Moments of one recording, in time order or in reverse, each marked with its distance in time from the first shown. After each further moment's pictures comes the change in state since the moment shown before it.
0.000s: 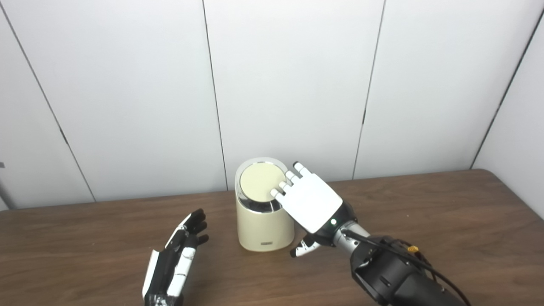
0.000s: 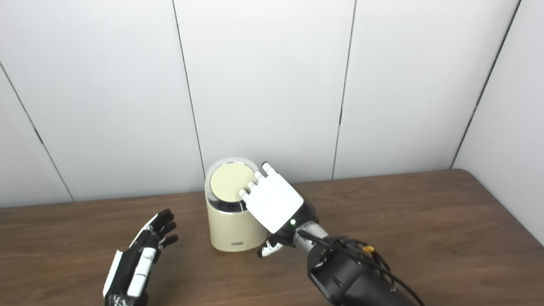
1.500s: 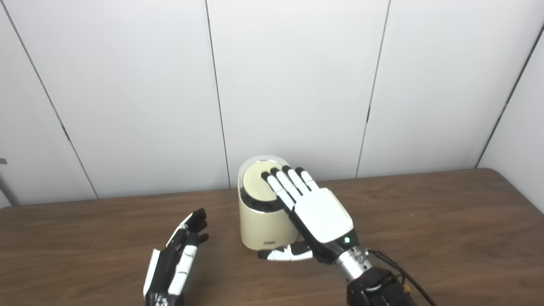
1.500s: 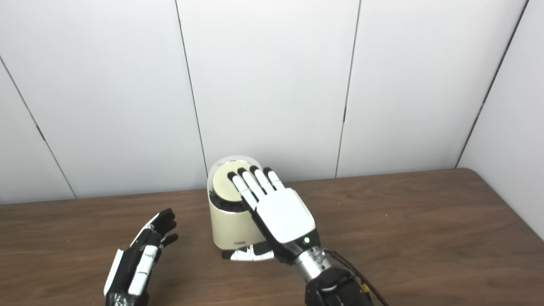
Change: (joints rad) left arm 0.003 -0.003 -0.002 -0.049 0.004 0.040 0.005; right arm 0.166 0.225 -0.303 0.089 0.455 -0.021 -0.551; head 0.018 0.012
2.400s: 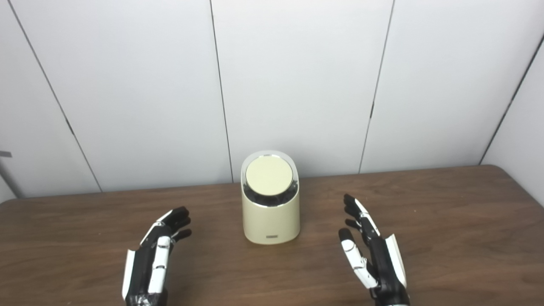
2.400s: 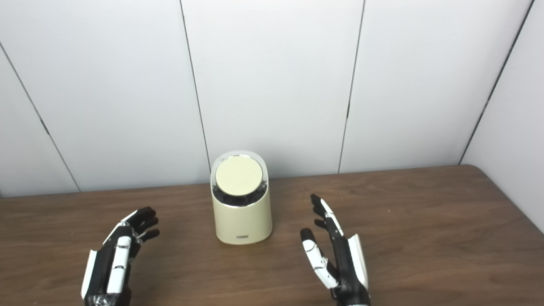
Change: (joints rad) left arm 0.075 -0.014 0.102 -0.049 -0.030 -0.096 0.069; right arm 0.384 0.181 -0.212 0.082 0.772 -0.209 -0.156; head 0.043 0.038
